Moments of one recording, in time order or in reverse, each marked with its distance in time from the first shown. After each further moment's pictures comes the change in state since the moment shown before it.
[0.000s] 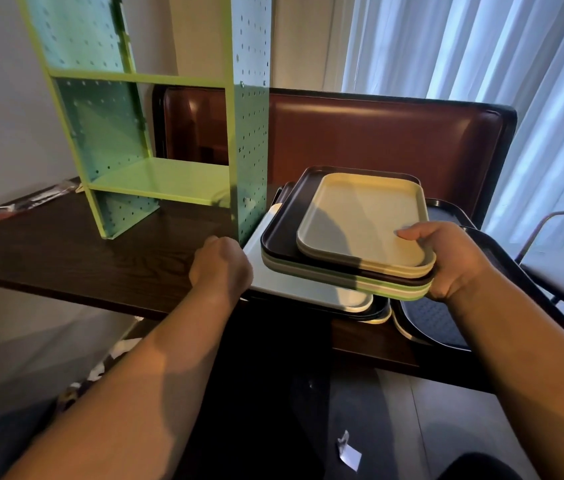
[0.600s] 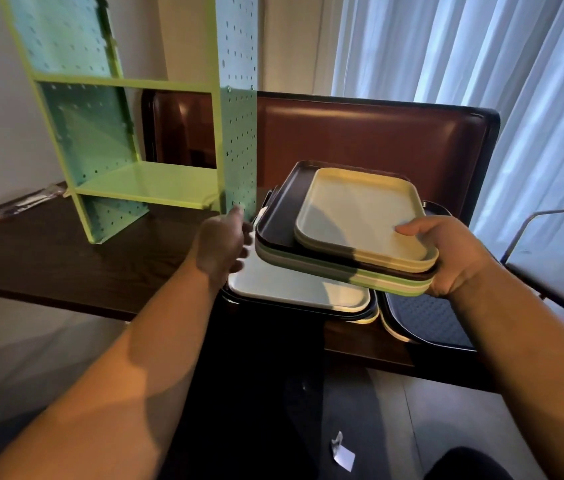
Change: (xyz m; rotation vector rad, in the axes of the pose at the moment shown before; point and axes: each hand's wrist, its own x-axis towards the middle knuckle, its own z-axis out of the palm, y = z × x) left_hand -0.017 0.030 -0.046 -0.991 -0.240 -0.106; right_hand -0.018 -0.017 -0.001 -0.039 0.002 0.004
